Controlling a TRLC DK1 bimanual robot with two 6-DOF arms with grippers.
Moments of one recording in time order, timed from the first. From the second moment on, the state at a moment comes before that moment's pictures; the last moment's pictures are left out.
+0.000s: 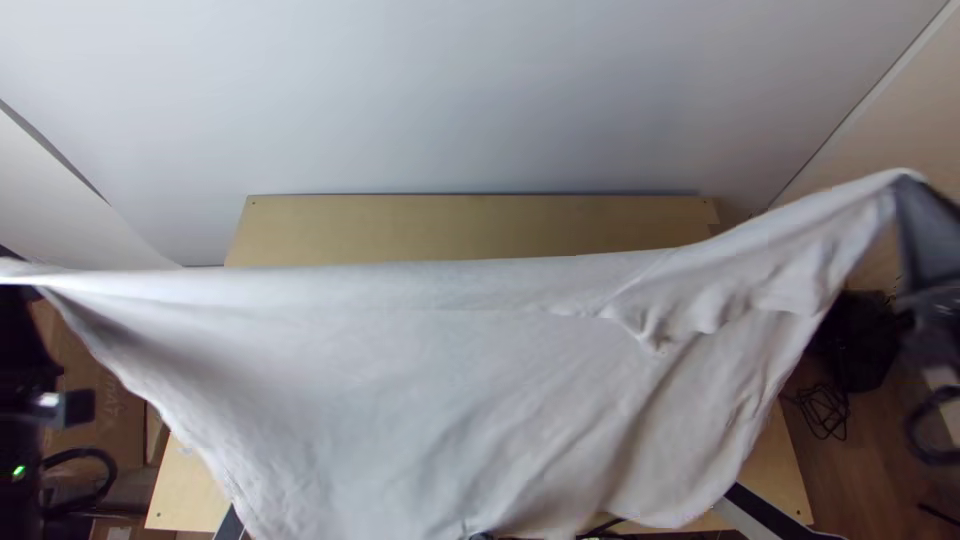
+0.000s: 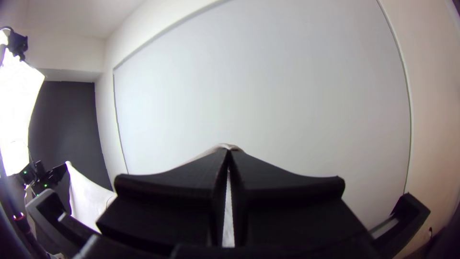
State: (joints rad) left arm 0.10 0.58 1.60 -0.55 0.03 -0.14; right arm 0.34 0.98 2.09 -0.86 -0.08 0.24
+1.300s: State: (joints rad) left arm 0.06 1.50 1.08 0.07 0.03 -0.31; right arm 0.17 1.76 1.36 -0.05 -0.20 0.30
